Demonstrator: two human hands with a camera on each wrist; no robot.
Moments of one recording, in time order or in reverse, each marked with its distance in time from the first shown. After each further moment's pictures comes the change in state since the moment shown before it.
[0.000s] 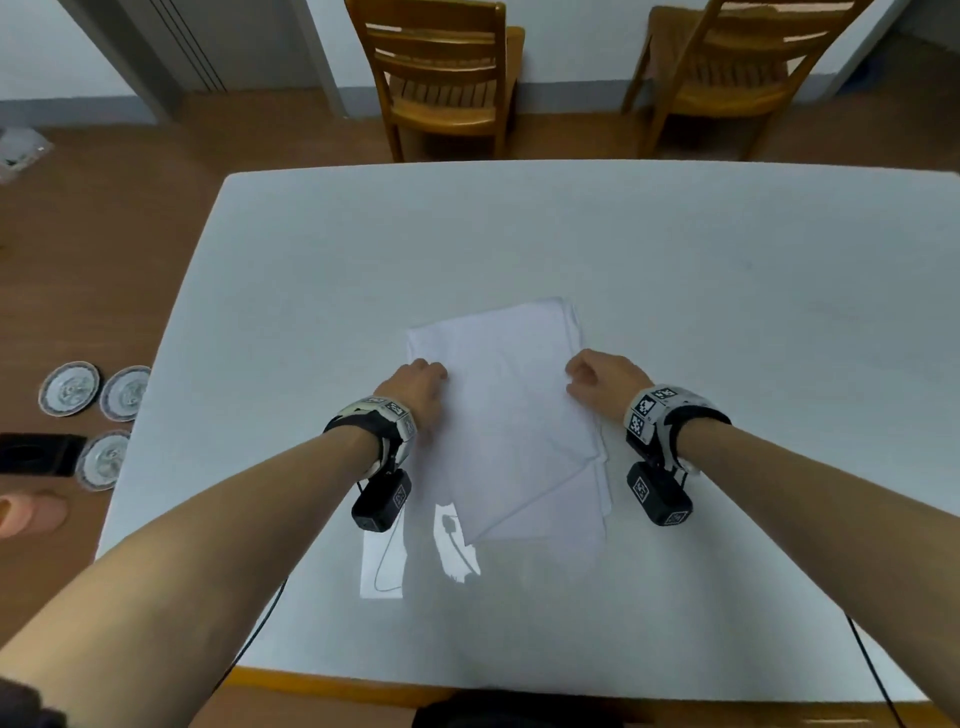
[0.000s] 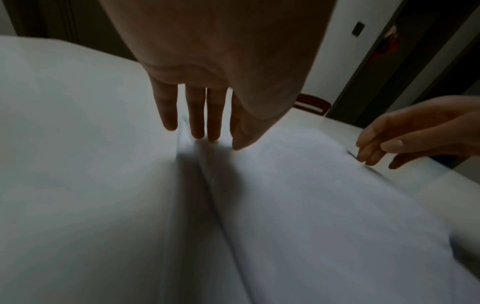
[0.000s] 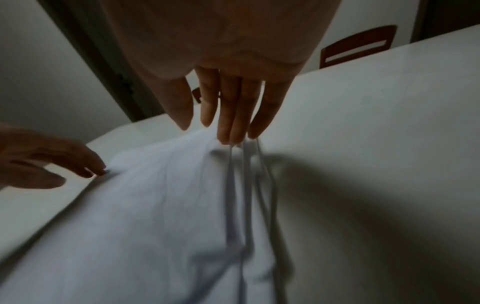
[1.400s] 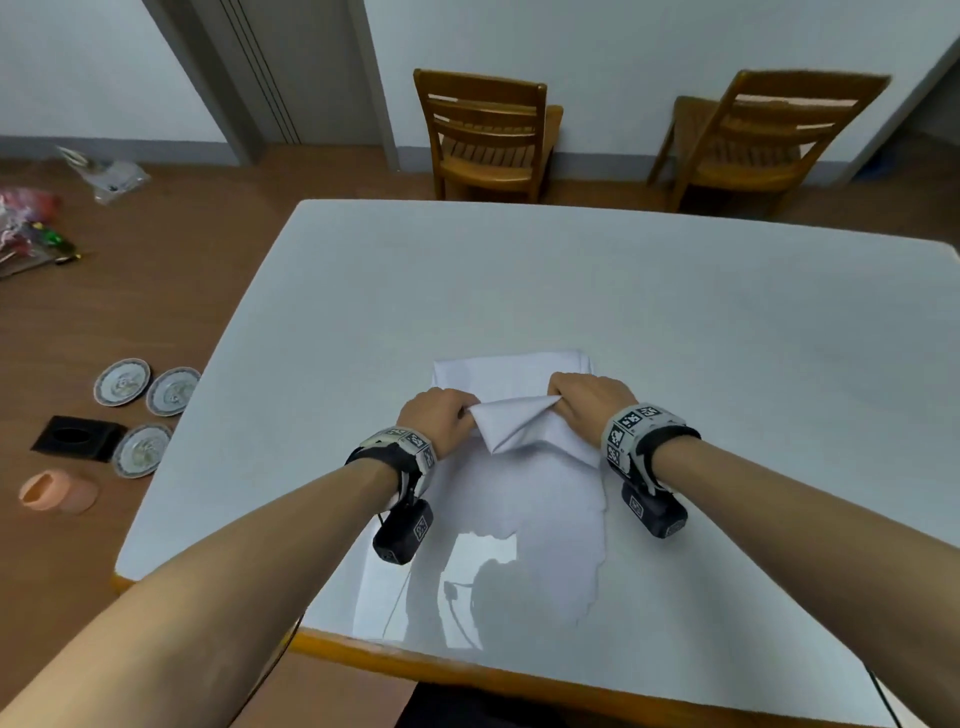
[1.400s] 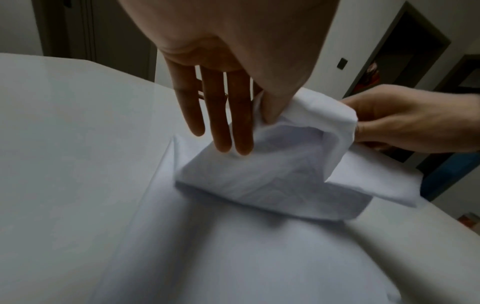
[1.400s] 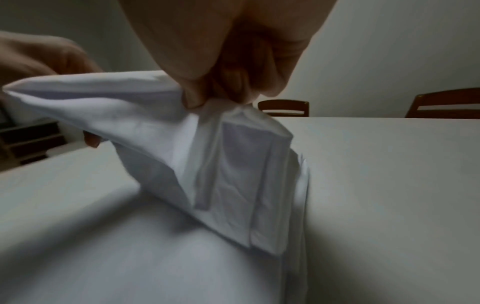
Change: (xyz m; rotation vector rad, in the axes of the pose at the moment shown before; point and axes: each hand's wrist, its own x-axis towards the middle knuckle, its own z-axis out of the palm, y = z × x) left_hand -0.103 0.039 0.020 -0.139 0.295 0.087; right_hand -0.068 -0.057 0.004 -0.539 0.035 -0.301
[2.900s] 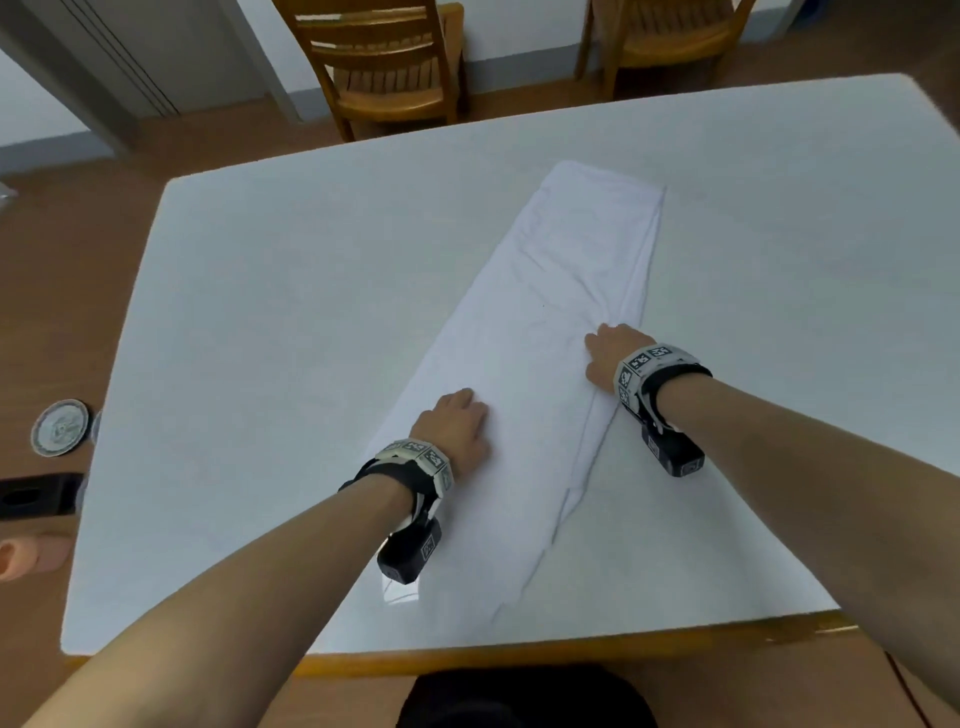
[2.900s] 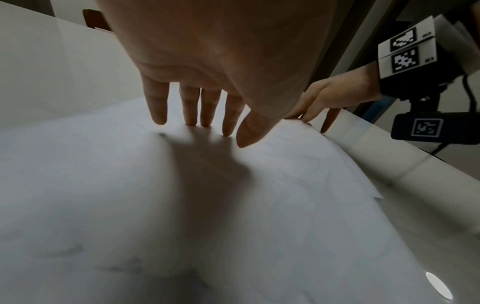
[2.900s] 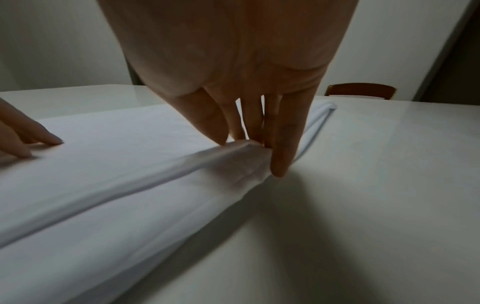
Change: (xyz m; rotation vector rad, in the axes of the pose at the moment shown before) left_hand 0.031 0.034 0.095 0.255 -0.326 0.146; right_hand 0.002 0.103 0.064 -0.013 -0.275 0.374
